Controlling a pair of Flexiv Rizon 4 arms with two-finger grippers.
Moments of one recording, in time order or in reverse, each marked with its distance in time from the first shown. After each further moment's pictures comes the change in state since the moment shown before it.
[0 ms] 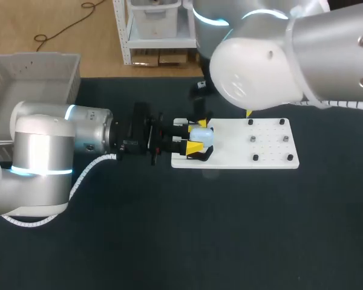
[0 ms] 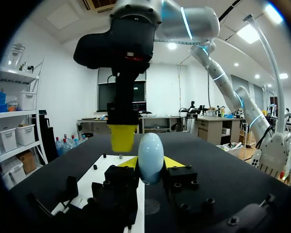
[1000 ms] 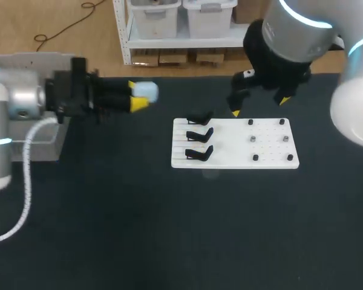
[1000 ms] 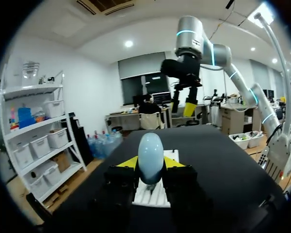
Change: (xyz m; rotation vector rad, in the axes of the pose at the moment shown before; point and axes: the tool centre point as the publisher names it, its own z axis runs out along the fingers) left arm -0.069 0.054 -0.138 -0.282 0.145 0.077; right arm 0.046 -0.047 -0.068 -0.125 -0.257 -0.104
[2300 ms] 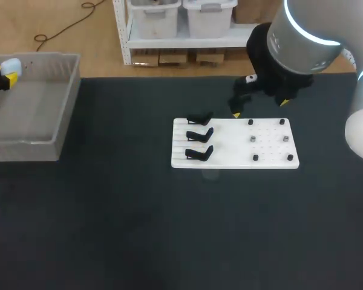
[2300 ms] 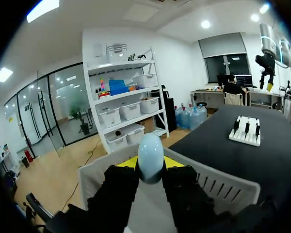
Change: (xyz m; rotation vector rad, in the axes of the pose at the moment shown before) left arm 0.117 0.173 -0.266 -0.732 0.226 -0.130; right arm 0.002 0.000 0.001 0.001 -0.065 0.001
